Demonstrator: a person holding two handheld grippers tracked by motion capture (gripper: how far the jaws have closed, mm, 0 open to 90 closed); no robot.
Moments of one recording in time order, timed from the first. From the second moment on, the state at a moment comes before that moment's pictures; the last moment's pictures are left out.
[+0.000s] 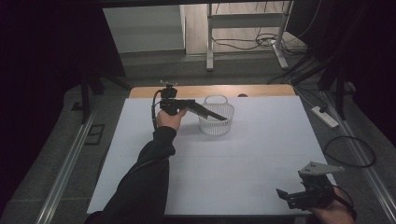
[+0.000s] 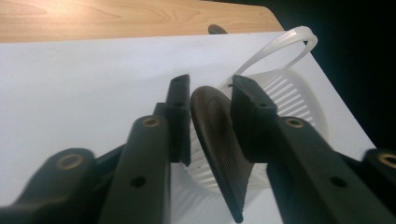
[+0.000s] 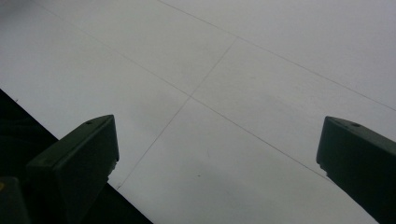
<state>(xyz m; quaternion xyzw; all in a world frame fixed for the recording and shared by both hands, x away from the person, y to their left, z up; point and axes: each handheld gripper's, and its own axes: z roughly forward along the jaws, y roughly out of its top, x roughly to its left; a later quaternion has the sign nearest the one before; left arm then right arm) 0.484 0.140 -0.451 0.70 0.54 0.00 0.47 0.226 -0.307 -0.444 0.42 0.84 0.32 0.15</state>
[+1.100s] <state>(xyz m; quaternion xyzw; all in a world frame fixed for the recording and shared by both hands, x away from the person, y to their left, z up) 0.475 0.139 -0.438 0.77 0.46 0.08 0.43 0.226 -0.306 -0.444 0.42 0.84 0.32 0.15</state>
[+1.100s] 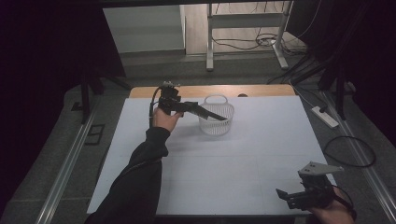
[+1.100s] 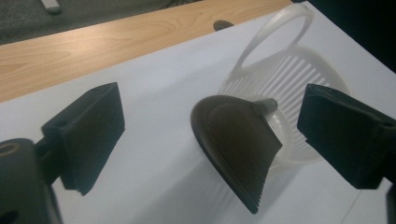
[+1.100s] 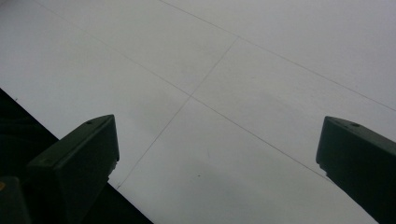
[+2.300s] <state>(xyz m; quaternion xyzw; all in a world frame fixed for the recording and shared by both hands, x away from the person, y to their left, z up) 0.442 0.153 -0.429 0.80 0.39 0.16 0.43 0.225 -0.306 -0.444 0.42 0.84 0.32 0.16</state>
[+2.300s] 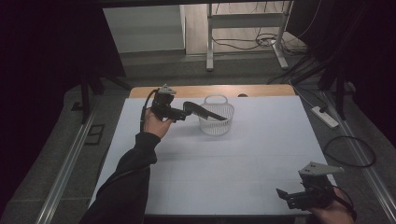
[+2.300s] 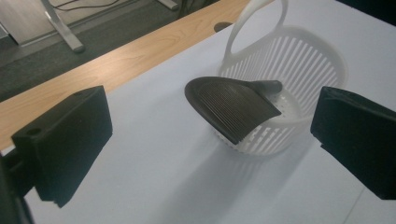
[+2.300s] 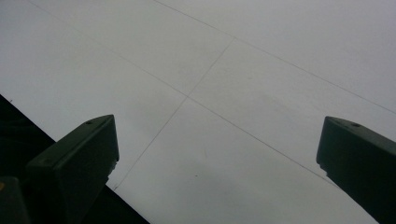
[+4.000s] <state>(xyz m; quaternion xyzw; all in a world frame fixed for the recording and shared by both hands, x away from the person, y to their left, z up) 0.400 0.182 -0.446 0.78 0.38 0.13 0.48 0.224 -0.306 -0.442 0.43 0.83 0.32 0.17</state>
